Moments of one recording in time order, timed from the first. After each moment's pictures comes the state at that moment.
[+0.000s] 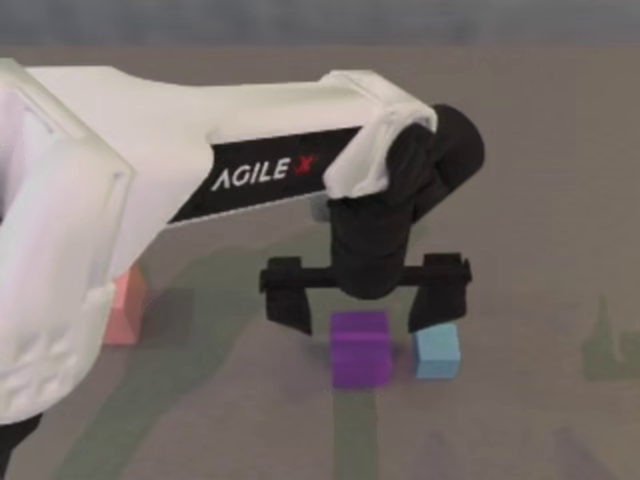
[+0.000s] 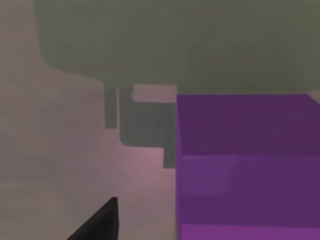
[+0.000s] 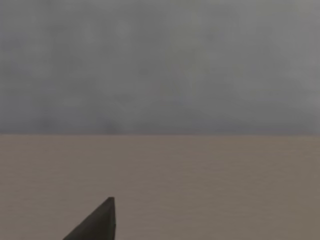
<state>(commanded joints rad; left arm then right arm) -0.83 2.19 1.69 -1.07 -0.01 -0.83 0.00 0.00 0.00 0.00 0.00 0.00</state>
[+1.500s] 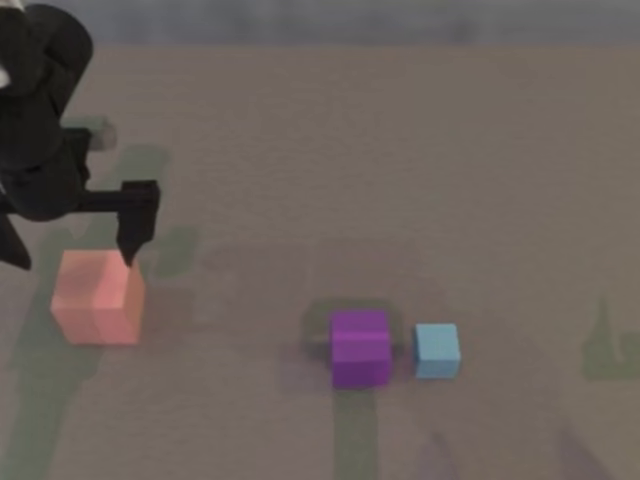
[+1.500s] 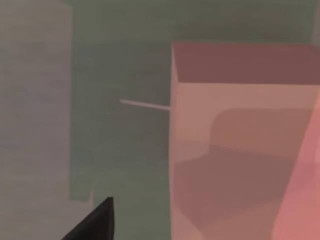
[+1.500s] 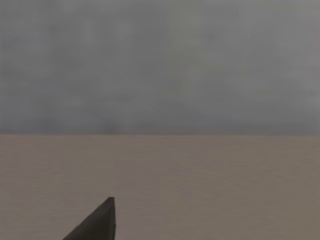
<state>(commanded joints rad) -0.16 1.87 1.37 -1.06 0.00 -0.17 0.00 0.00 0.00 0.00 0.00 0.00</state>
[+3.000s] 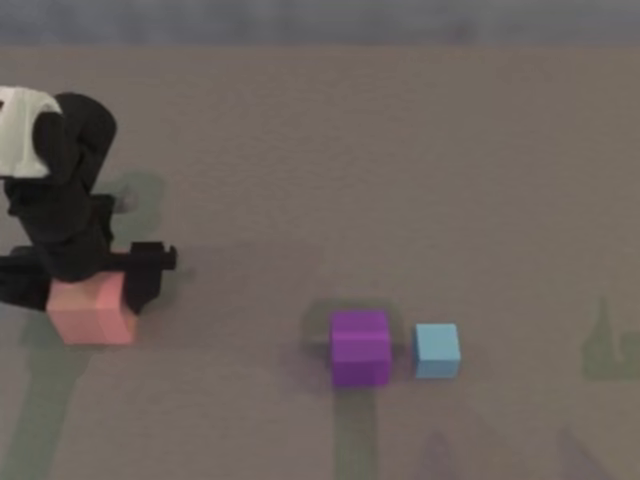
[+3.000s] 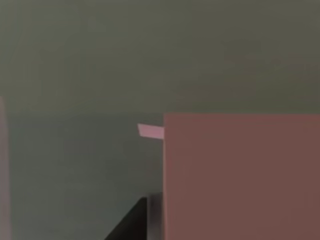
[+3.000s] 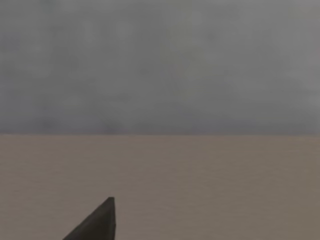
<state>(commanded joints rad) -0.16 2.02 1.18 -0.73 0.00 -0.17 0.00 0.00 0.00 0.00 0.00 0.00</state>
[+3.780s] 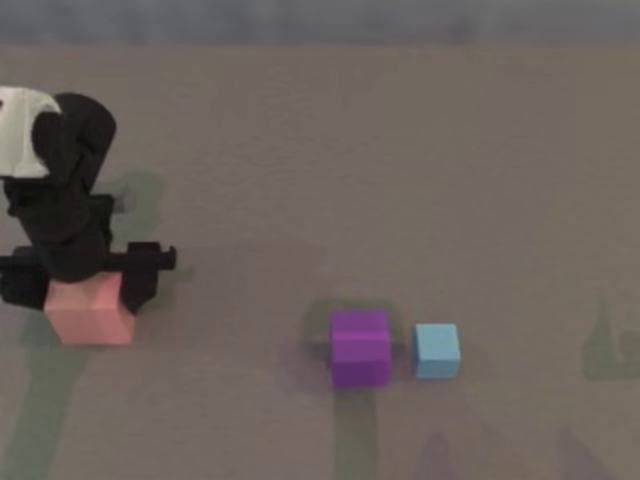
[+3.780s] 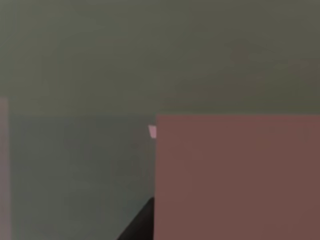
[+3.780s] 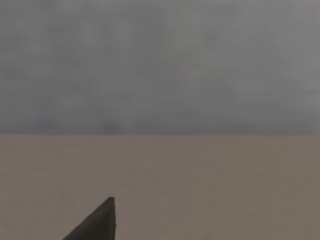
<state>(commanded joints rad) -0.16 2.02 1.18 -0.73 0.00 -0.17 0.00 0.00 0.00 0.00 0.00 0.00</state>
